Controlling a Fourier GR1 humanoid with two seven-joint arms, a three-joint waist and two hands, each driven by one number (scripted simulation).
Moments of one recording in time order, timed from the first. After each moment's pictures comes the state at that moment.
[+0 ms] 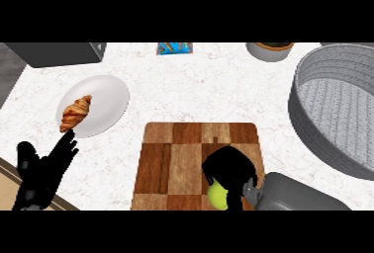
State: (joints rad) left arm 0.12 0.36 -0.06 -1.57 0.19 0.13 0.36; right arm -0.61 -0.45 1.07 -1.49 0.34 0.26 0.57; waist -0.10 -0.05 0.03
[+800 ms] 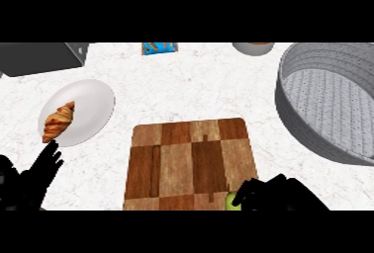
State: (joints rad) left arm 0.22 0.36 0.00 -1.65 0.21 0.15 0.38; right arm -0.20 -0.82 0.84 -2.14 0.26 -0.30 0.31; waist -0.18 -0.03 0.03
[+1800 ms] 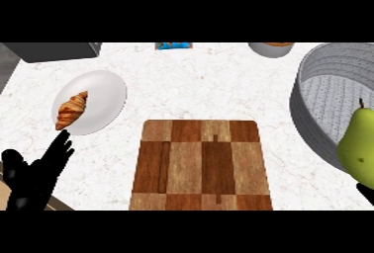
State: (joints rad) left arm 0.16 0.33 -0.02 -1.65 0.19 0.11 0.34; right arm 0.03 -1.11 -0.03 -2.28 -0.33 -0.33 0.36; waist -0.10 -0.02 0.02
